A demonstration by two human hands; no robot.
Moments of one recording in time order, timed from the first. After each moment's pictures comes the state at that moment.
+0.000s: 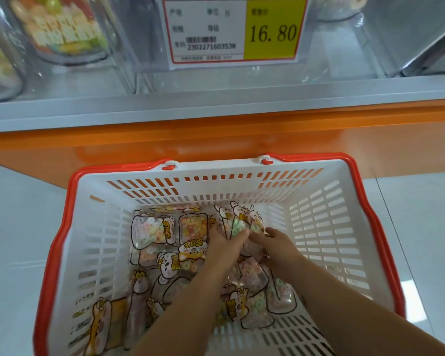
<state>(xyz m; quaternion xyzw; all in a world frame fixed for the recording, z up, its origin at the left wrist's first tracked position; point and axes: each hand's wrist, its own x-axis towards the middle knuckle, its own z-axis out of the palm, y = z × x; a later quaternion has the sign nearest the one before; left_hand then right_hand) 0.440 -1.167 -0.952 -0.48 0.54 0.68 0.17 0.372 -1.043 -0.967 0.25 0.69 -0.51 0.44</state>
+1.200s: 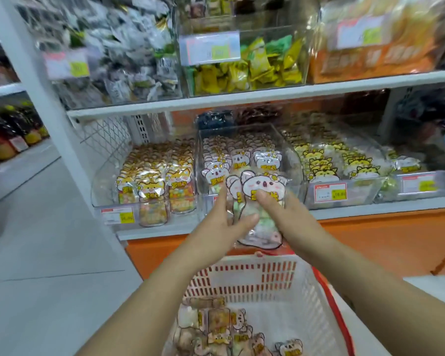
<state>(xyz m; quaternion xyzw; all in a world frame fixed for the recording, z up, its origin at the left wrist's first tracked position) 0.467 -1.190 -0.564 -0.12 0.84 0.53 -0.05 0.364 -1.052 -0.587 -0.23 0.71 -0.64 0.19</state>
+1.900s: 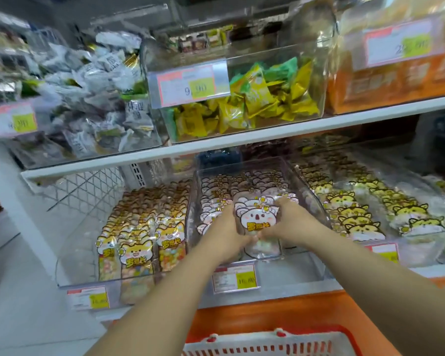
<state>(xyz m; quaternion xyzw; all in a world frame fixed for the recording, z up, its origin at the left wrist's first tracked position) 0.293 -1.269 -0.581 -0.18 0.93 0.32 -0.06 0.198 -1.127 -0.587 -0.25 0.88 -0.38 0.15</state>
